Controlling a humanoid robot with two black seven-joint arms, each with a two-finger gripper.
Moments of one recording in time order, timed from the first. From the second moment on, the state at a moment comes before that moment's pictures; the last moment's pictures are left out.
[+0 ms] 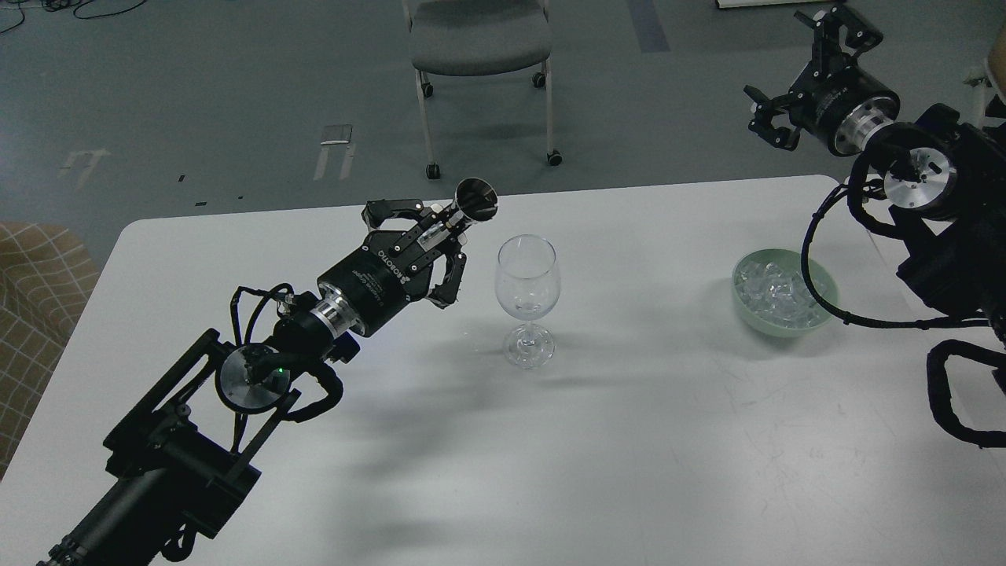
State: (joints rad) left arm -0.37 0.22 -1.05 -1.37 0.00 -0.18 0.20; right arm 1.01 -0.24 1.04 0.33 -0.30 0.37 -0.04
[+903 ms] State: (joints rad) left arm -0.43 0.26 -1.05 -1.38 0.17 -0.17 0.26; right arm 1.01 -0.25 1.04 0.34 -0.30 0.38 -0.04
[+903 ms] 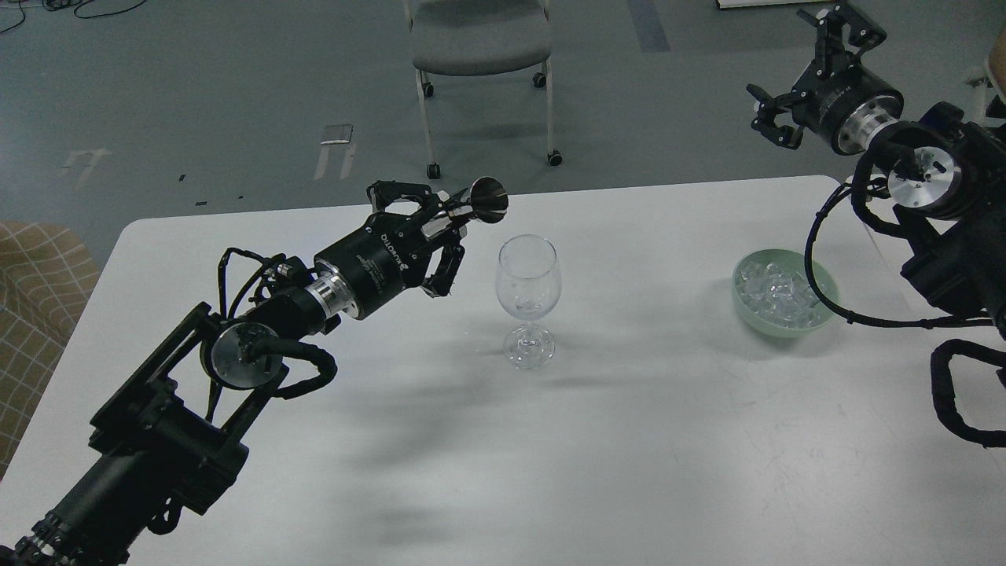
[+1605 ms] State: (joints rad) left arm -0.45 0.26 -1.04 -1.44 0.37 -0.17 0.30; right arm 1.01 -0.28 1.04 0.36 -0.30 0.38 -0.04
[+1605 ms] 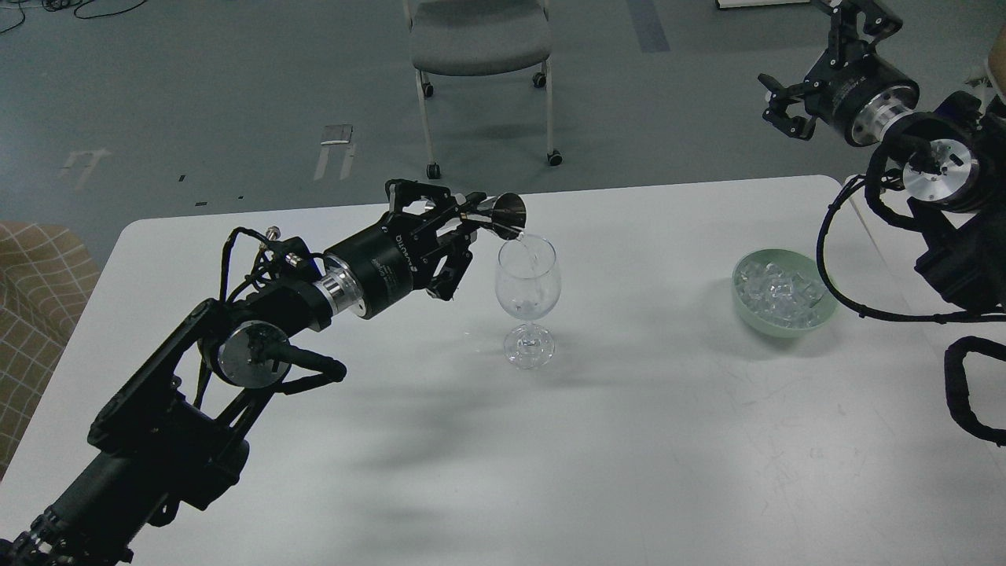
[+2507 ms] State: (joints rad) left arm -0.51 0.28 -1.04 -1.44 0.61 -0.16 0.39; right arm 1.01 -0.28 1.04 0.37 -0.30 0.38 -0.04
